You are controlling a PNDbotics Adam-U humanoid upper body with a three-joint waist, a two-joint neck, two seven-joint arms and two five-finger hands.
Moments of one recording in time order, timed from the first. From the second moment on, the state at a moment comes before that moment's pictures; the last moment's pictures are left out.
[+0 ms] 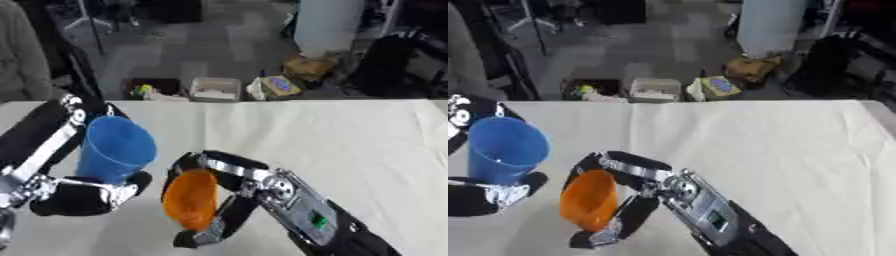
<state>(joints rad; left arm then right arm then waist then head) -0.82 0.63 -0.53 -1.98 -0.46 0.44 -0.16 -0.72 -0.28 0.46 -1.52 -0.10 -0.22 0.52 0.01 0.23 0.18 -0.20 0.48</state>
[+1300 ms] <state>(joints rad) -0.87 0.55 -0.54 -1.96 -0.86 0.31 -0.38 -0.72 -0.24 0.47 -1.50 -0.10 -0.21 0.53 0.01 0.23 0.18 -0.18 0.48</state>
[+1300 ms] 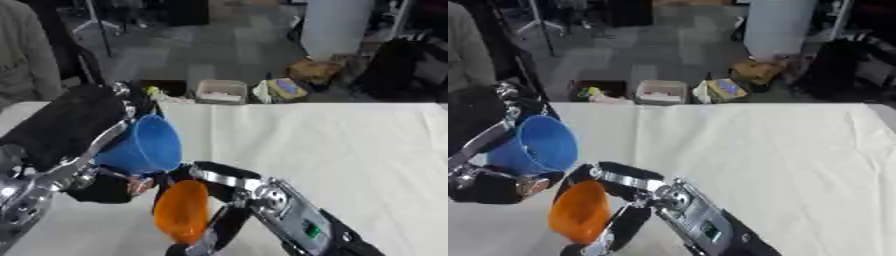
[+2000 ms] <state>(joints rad) -0.84 0.55 -0.52 -1.98 -1.04 0.19 -0.37 -0.71 -0.24 0.47 -1.50 -0.10 -0.21 0.52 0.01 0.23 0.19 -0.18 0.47</state>
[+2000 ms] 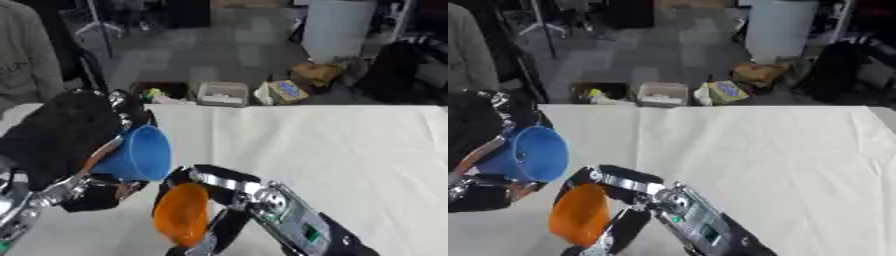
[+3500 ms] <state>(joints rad) -0.86 0.55 -0.53 -1.98 -1.18 0.01 -0.36 -0.70 -0.24 0.47 -1.49 -0.10 -0.21 0.52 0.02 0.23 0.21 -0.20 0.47</state>
